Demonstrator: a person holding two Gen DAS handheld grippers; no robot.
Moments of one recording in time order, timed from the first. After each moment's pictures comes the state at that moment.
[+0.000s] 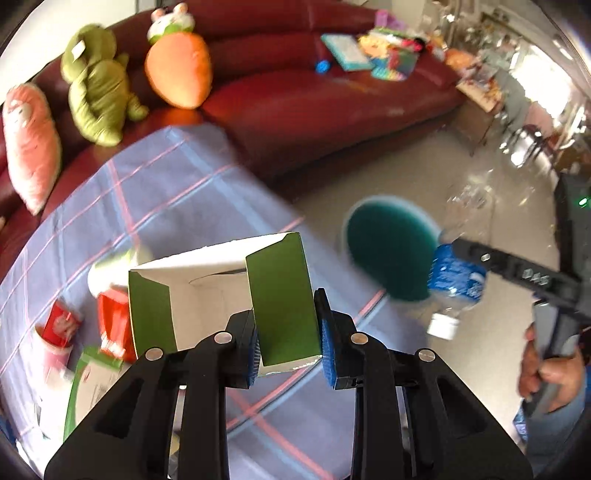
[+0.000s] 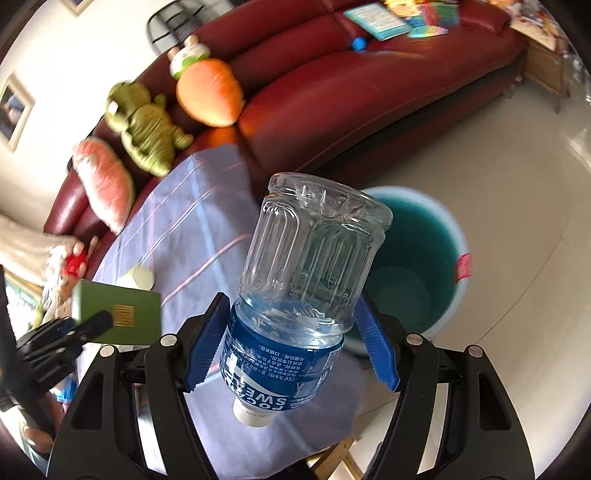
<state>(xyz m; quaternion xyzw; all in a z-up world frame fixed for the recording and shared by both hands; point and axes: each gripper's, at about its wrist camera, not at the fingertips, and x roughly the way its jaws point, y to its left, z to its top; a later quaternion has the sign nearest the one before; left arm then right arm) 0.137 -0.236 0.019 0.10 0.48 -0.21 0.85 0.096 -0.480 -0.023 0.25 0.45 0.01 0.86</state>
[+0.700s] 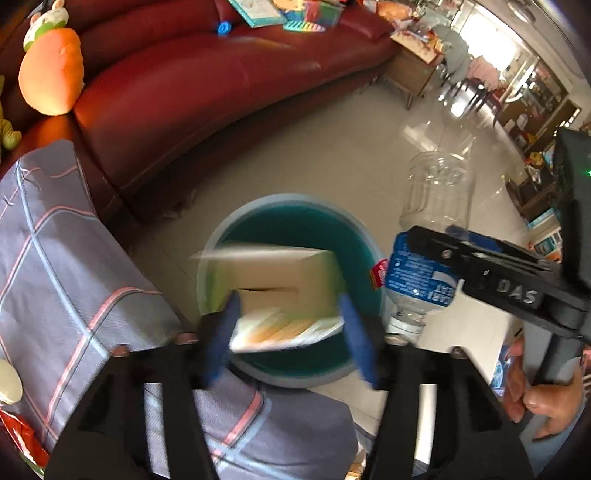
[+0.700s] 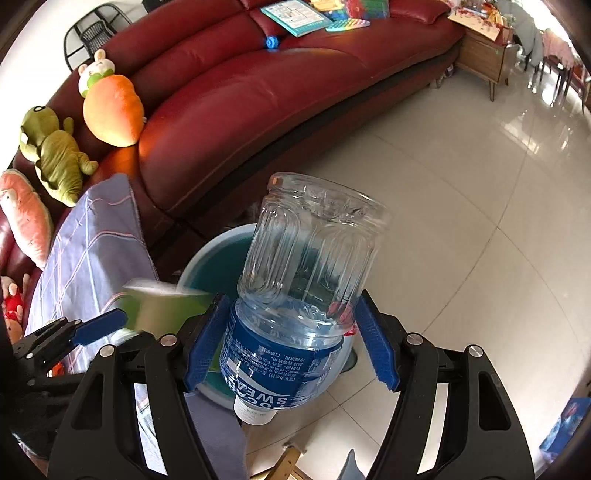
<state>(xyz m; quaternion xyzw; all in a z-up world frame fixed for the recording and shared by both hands) 0.211 -0.417 -0.074 0.12 0.54 -0.33 0.77 0.137 -0.577 -0.062 0.23 0.49 -0.13 0.83</state>
